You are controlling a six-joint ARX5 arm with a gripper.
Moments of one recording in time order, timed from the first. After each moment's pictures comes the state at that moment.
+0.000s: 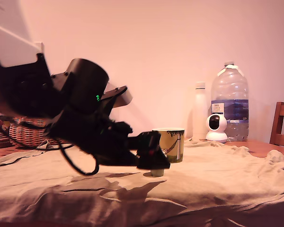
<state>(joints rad) -0.67 2.01 0.84 0.70 0.21 -0.05</state>
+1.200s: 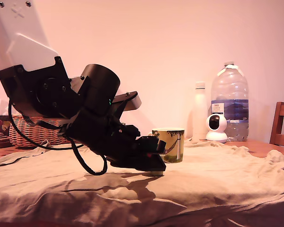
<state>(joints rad) -0.67 2.06 0.92 0.63 0.19 -0.02</state>
